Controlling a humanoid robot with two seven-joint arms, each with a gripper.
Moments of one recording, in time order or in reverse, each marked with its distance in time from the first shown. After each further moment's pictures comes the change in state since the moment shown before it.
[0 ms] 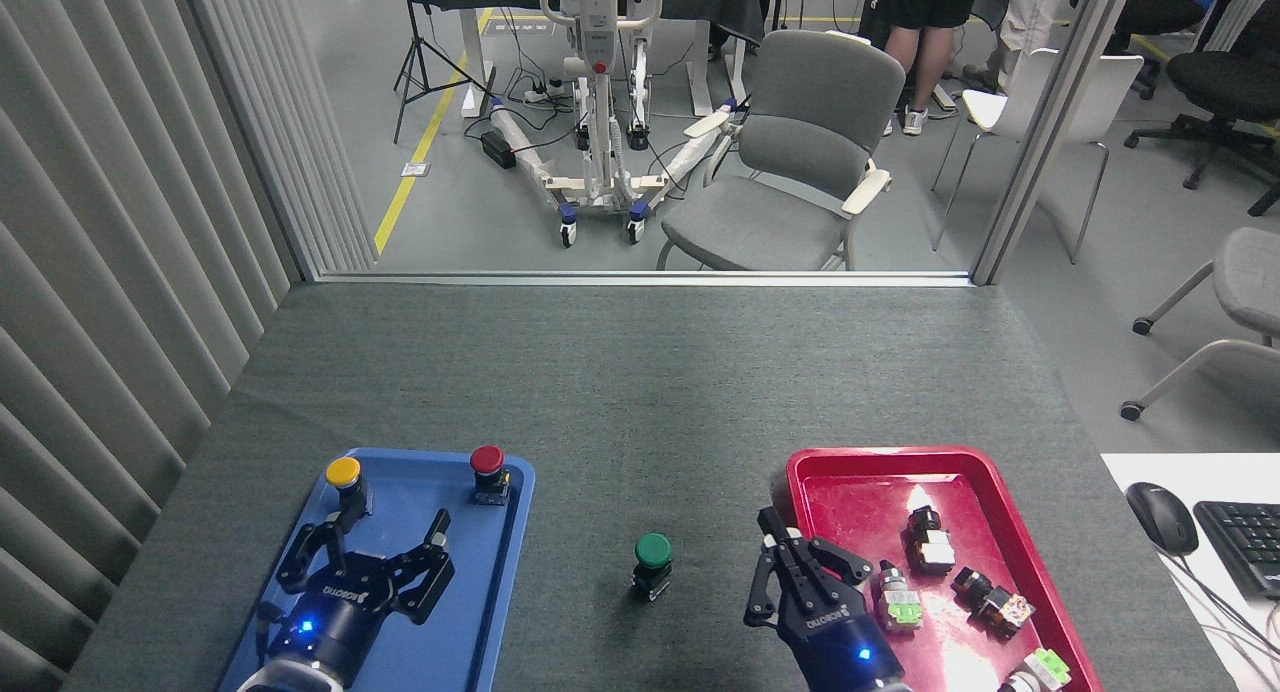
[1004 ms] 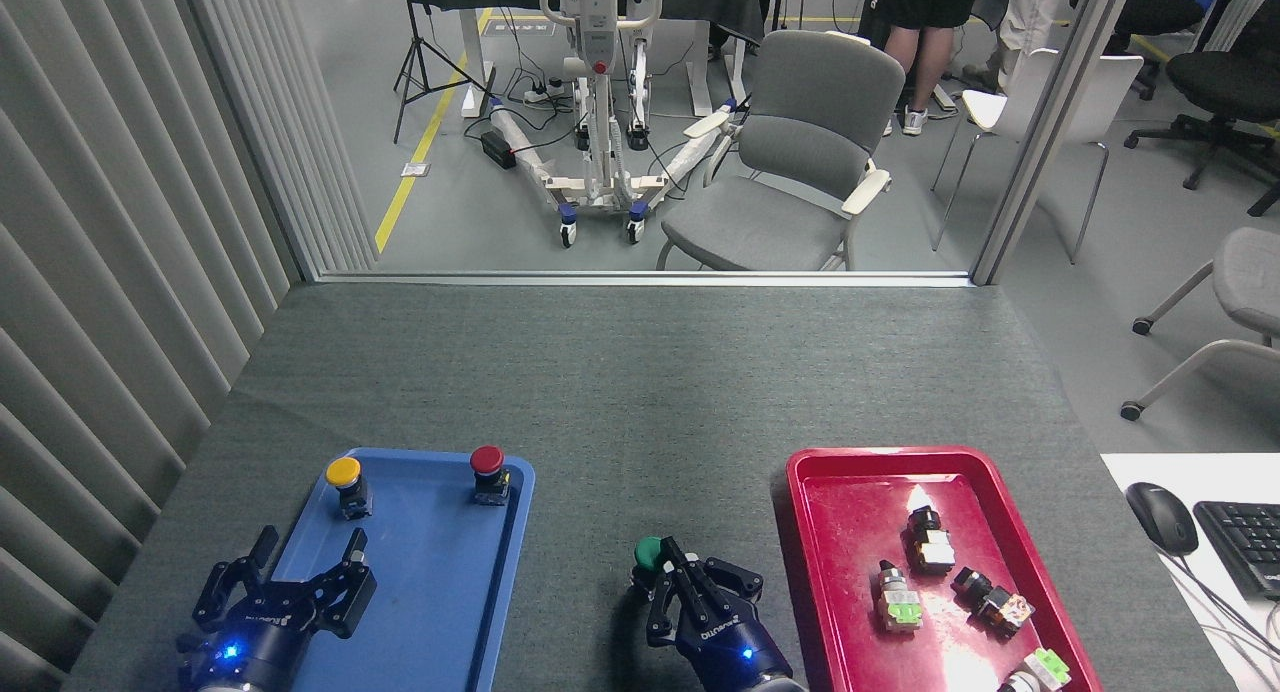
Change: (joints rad) left arm 0.022 0.014 0.143 0.069 0.004 0.003 -0.001; right arm -0.146 0.067 0.228 0.331 -0.008 0.152 -0.016
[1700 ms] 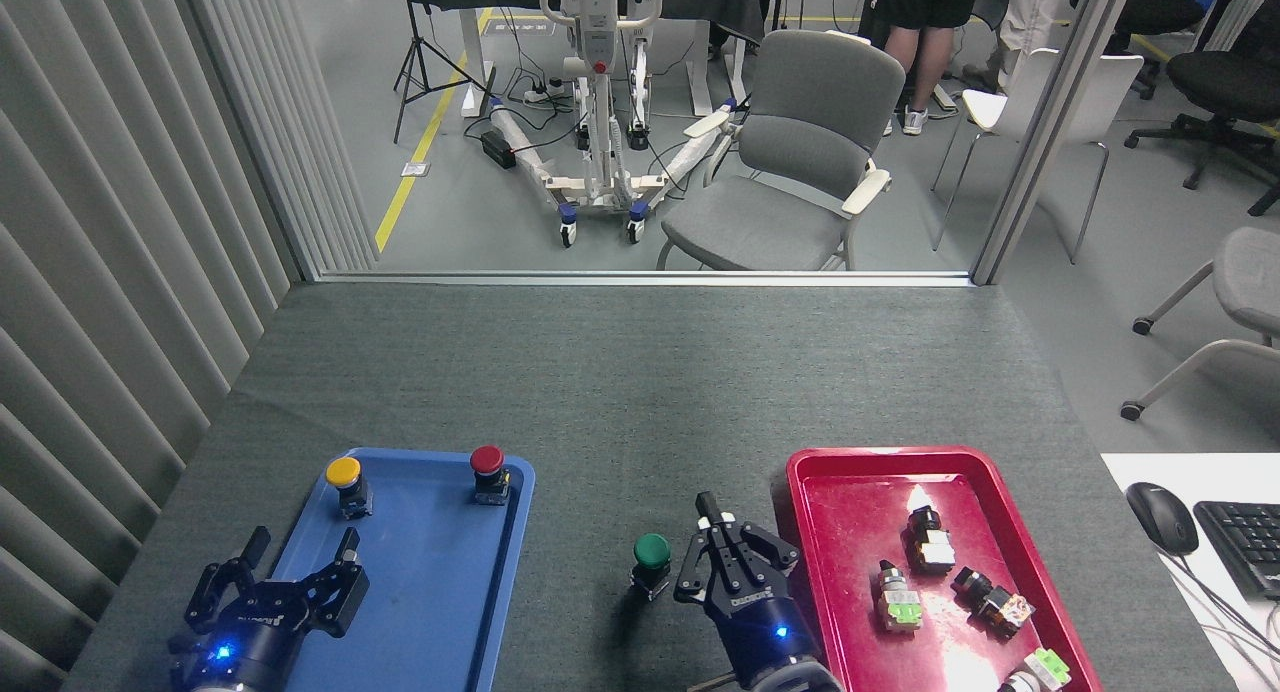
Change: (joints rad) left arm 0.001 -0.001 0.018 -0.001 0.002 -0.001 -0.004; right arm 0.011 -0.048 -0.031 -0.117 -0.121 0.085 -0.098
